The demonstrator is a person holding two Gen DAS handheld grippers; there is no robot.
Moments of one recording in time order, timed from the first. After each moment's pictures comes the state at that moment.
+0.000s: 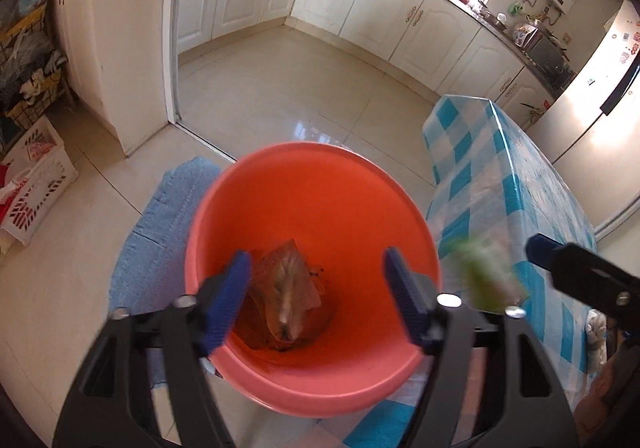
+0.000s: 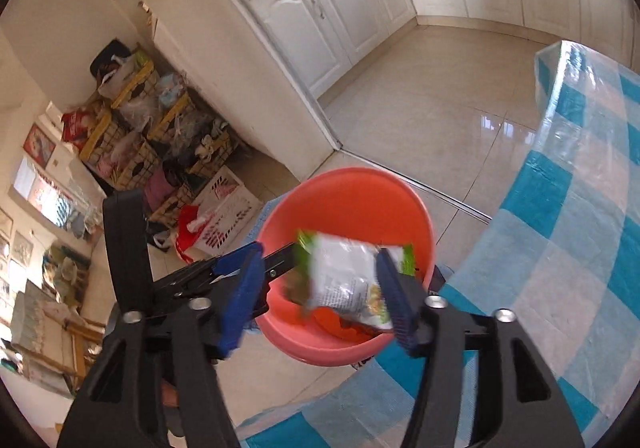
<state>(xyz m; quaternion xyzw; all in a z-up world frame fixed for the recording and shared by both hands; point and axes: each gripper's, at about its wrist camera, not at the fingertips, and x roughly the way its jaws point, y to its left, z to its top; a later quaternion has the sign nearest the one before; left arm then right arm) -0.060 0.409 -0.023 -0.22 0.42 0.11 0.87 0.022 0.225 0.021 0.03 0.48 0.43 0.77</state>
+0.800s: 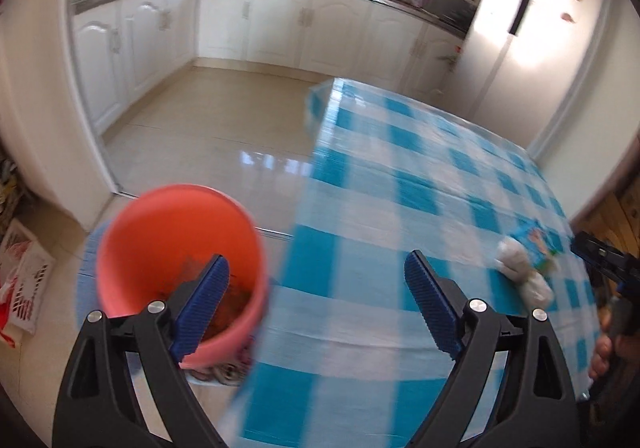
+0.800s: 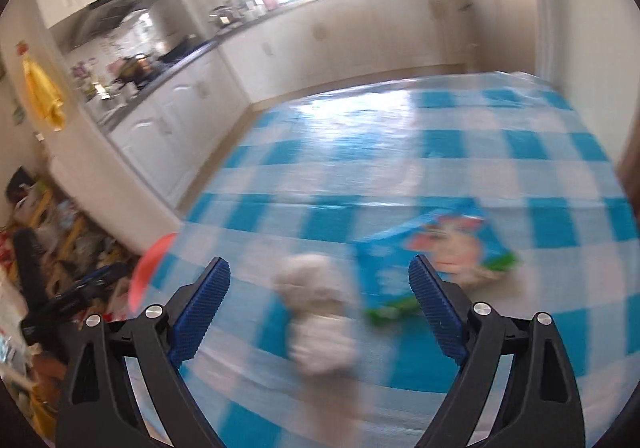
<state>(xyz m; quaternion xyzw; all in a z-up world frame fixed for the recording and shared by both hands) -0.084 0.248 0.067 -0.10 0.40 -0.03 0.91 -0.038 -0.111 0.055 0.12 0.40 0.15 0.90</state>
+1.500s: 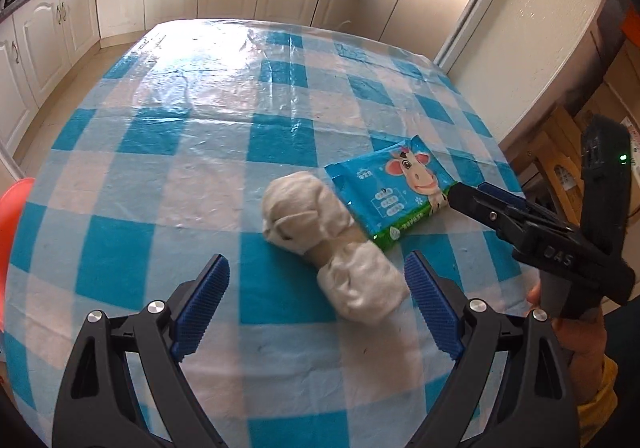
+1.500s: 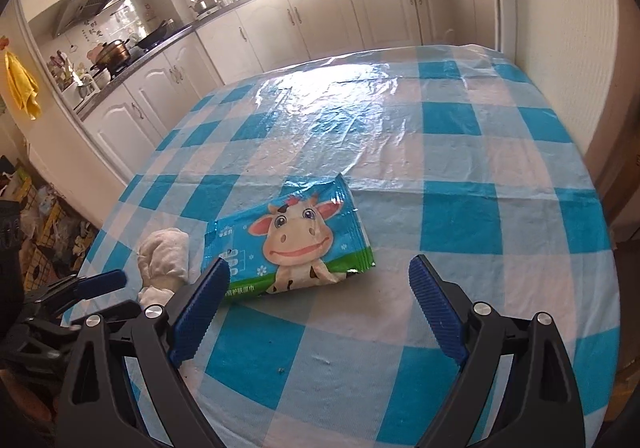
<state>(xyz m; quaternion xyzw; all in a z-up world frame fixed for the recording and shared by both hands) -0.056 0.041 0.030 -0.06 0.48 -0.15 0.87 -0.007 -0.187 0.009 0.09 0.43 0.15 0.89</state>
